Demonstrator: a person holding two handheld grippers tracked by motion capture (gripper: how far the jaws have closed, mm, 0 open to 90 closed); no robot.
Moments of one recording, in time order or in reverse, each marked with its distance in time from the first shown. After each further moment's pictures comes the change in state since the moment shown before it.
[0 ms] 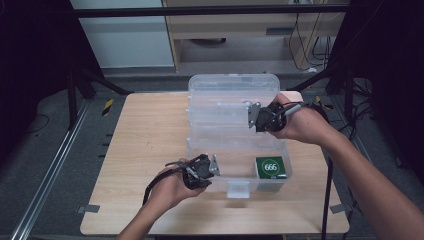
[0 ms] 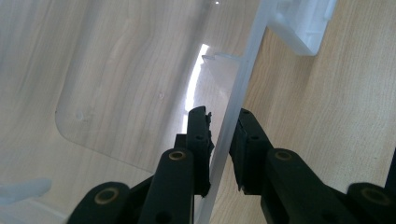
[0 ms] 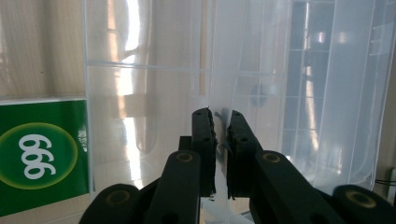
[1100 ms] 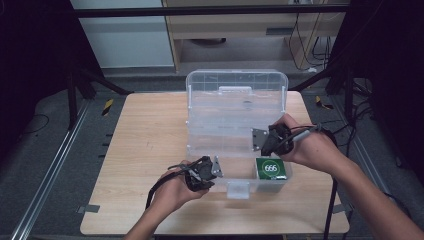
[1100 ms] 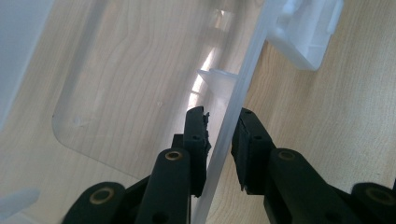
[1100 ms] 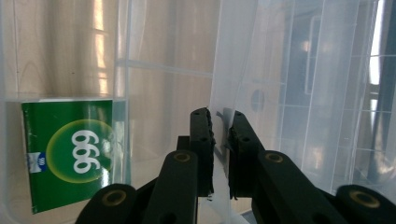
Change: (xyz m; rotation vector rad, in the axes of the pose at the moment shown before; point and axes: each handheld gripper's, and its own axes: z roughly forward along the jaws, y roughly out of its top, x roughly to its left) left arm -0.006 0.003 0.006 -0.017 0.022 -0.008; right arm 0.056 -0.003 -0.022 -0.034 -0.094 -0.046
